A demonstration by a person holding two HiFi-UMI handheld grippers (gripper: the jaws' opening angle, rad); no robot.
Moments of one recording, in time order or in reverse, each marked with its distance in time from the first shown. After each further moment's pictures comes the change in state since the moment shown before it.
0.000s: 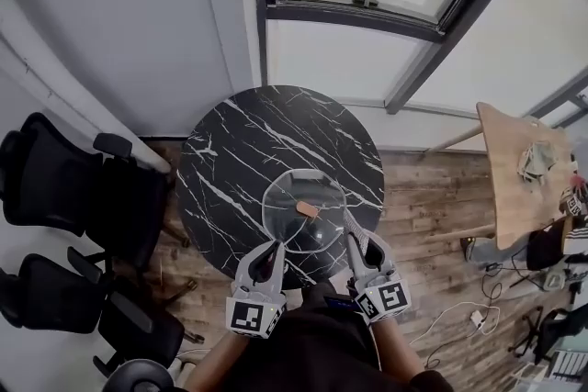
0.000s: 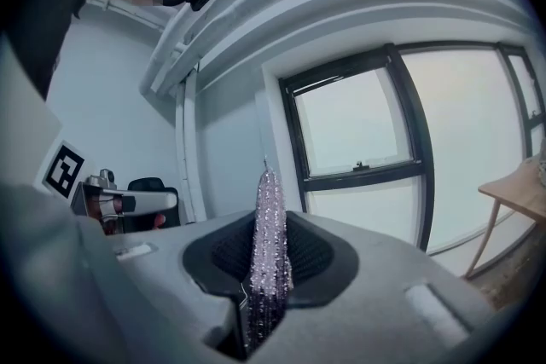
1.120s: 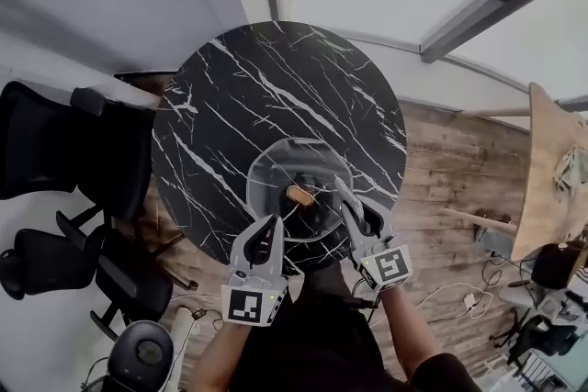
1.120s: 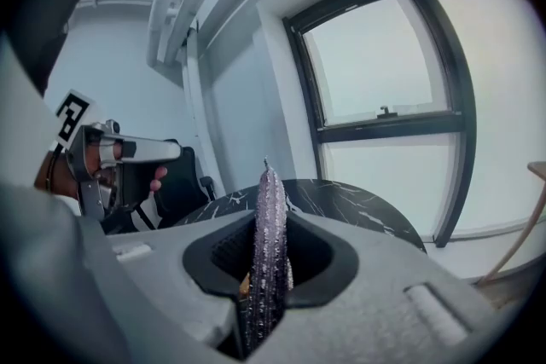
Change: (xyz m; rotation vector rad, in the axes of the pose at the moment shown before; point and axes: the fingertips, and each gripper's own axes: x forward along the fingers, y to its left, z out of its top) left arm 0.116 0.027 -0.077 -0.053 0.119 0.190; right arm 0.107 -0.091 -0.130 -0.044 0.285 0.225
